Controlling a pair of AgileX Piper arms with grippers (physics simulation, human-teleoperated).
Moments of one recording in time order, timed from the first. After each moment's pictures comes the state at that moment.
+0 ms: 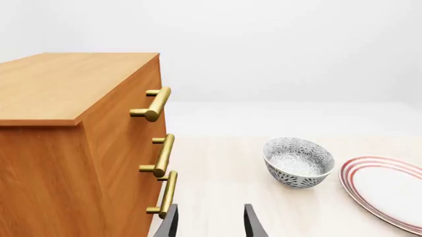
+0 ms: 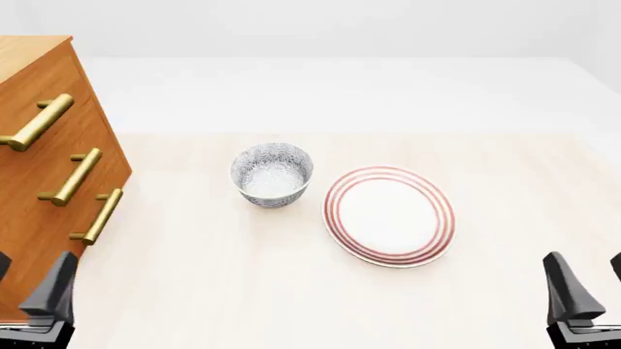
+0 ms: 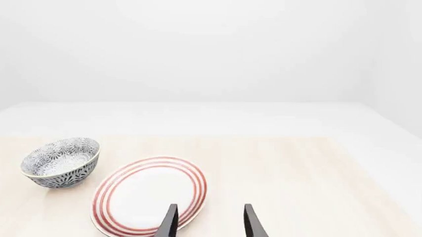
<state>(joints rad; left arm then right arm) 0.00 0.01 0.00 -0.01 0.00 0.00 0.00 0.00 0.00 0.00</state>
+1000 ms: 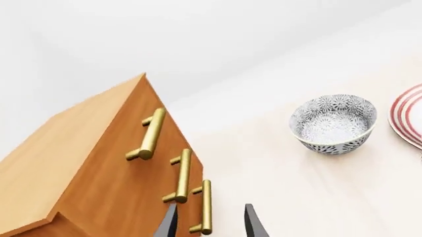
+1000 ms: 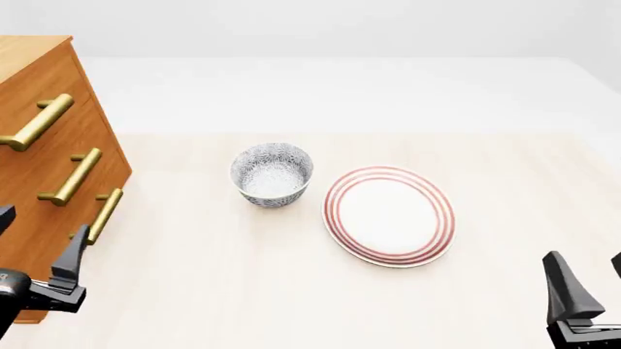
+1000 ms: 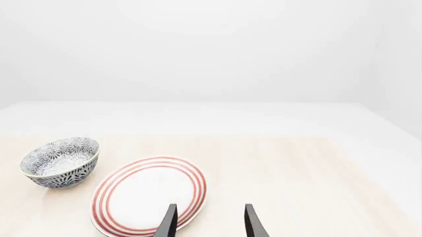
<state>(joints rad) 0.00 0.38 -0.14 -0.12 0.43 0.00 0.01 -0.01 0.00 -0.01</state>
